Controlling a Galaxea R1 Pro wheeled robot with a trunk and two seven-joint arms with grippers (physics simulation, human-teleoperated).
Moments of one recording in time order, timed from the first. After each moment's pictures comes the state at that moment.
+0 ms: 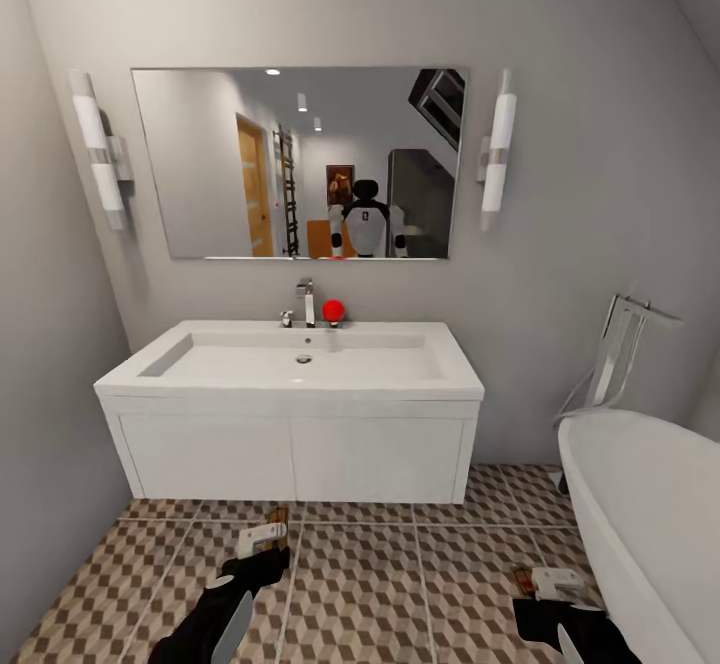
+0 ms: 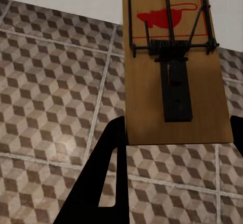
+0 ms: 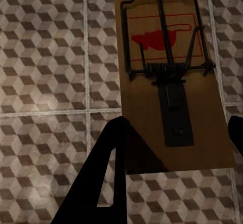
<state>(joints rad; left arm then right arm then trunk) -0.42 -0.10 0.05 -0.58 0.11 0.15 0.11 -0.27 -0.14 -0.03 -0.80 -0.07 0.49 0.05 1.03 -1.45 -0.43</state>
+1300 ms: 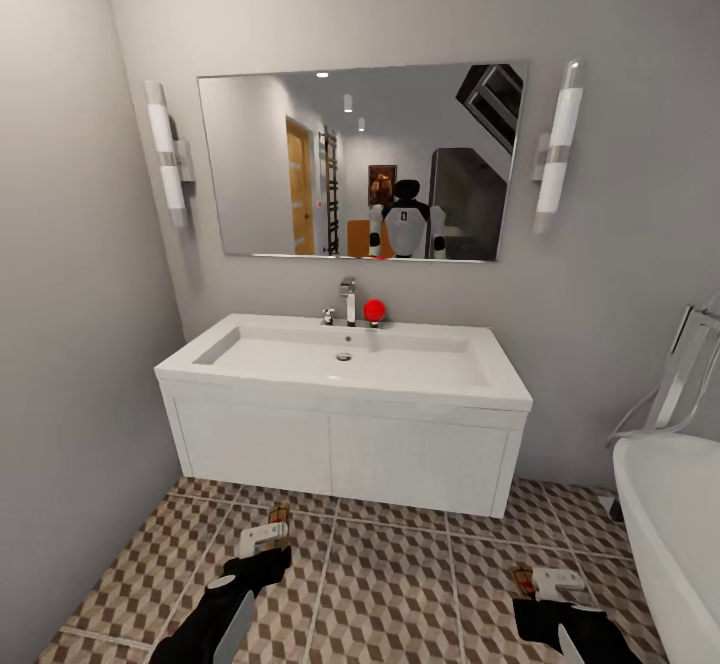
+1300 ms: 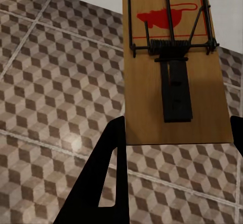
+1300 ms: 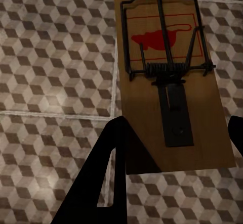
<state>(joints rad) -0.42 -0.10 0.05 -0.58 0.11 0.15 0.11 -0.27 -0.14 -0.03 -0.80 -0.08 0.48 0.05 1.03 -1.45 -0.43</state>
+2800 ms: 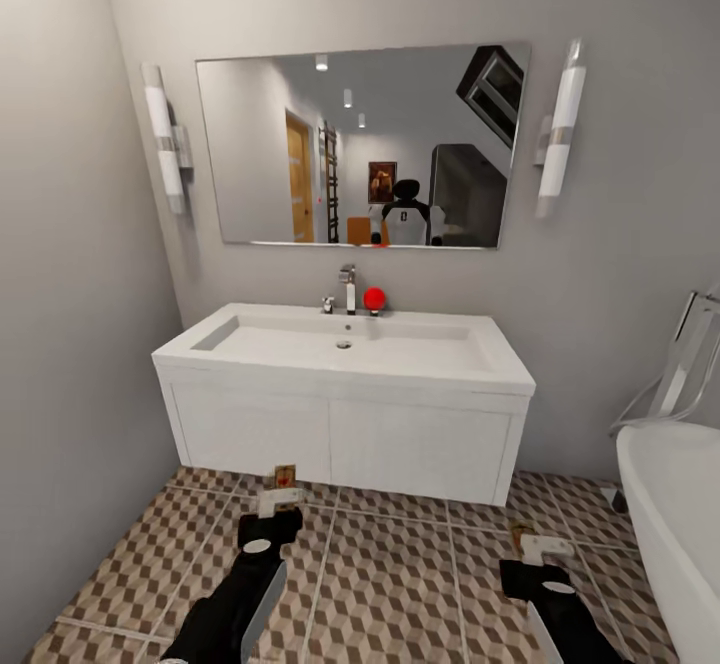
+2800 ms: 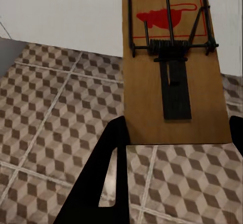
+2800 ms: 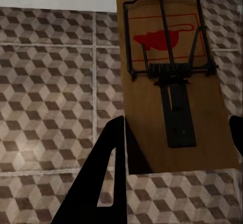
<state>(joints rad) -0.42 -0.14 -0.15 -0.79 0.07 0.23 0.39 -0.27 -0.06 -0.02 -0.92 -0.07 0.40 -0.18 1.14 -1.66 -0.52</state>
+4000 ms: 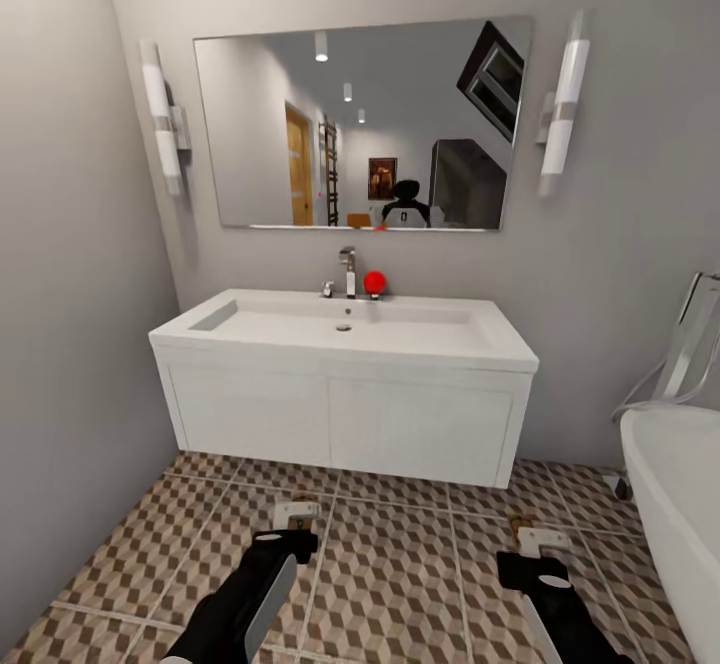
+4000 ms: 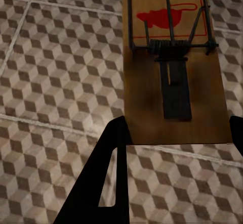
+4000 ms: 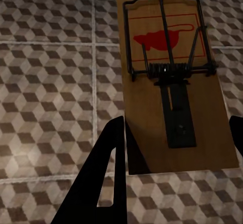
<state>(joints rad) -0.42 -0.14 -0.25 -0.84 0.25 0.51 0.40 -0.27 -0.05 -0.02 -0.95 -0.07 0.40 -0.20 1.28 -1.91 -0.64</state>
